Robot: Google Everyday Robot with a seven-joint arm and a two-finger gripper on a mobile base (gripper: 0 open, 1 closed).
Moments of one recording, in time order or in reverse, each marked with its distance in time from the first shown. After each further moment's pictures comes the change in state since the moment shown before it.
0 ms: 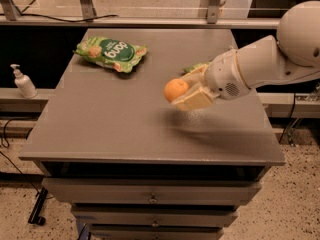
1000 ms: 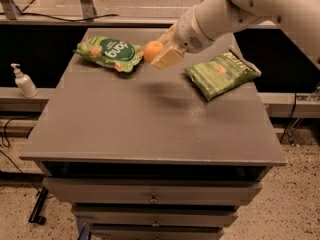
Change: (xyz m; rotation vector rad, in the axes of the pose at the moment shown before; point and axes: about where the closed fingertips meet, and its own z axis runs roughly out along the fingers) arm -0.062 -0.107 0.041 0.074 0.084 -0.149
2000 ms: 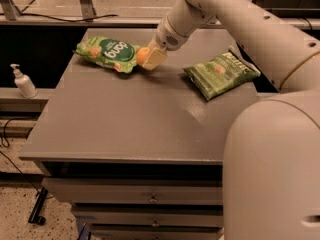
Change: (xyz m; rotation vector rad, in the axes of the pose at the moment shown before) arm 0.019 -0.057 0.094 -0.086 0.149 0.013
